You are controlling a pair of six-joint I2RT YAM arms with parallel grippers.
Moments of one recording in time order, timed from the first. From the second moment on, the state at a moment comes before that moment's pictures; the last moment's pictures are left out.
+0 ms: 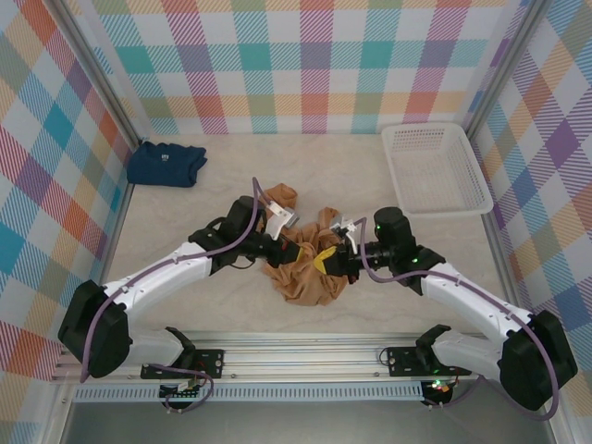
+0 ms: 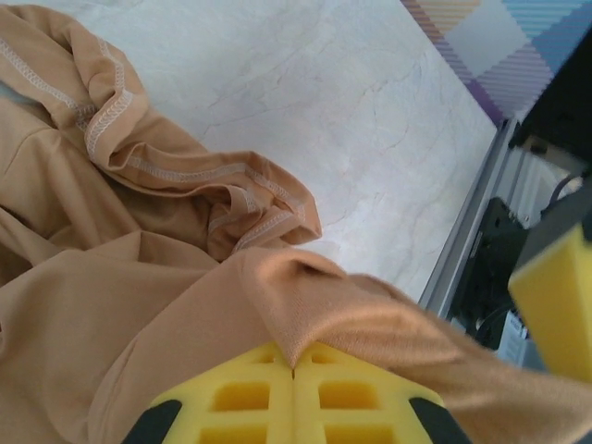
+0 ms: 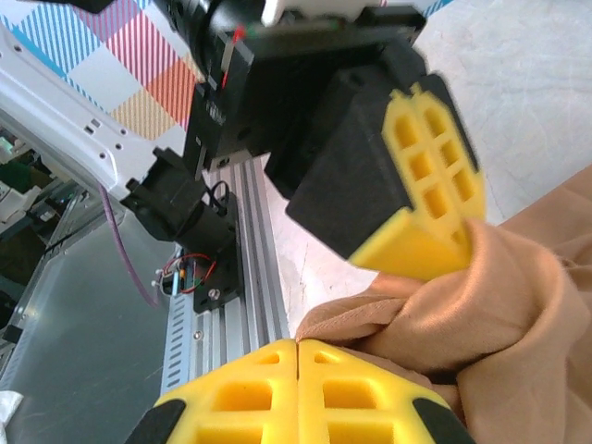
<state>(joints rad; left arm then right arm) -0.67 1.31 0.89 -0.30 0.53 -0.24 0.60 1.09 0.63 -0.04 -0.92 0.12</state>
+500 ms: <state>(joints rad) -0.61 1.13 0.81 0.00 0.62 -0.39 0.74 1.04 0.63 -0.14 -0.73 0.06</state>
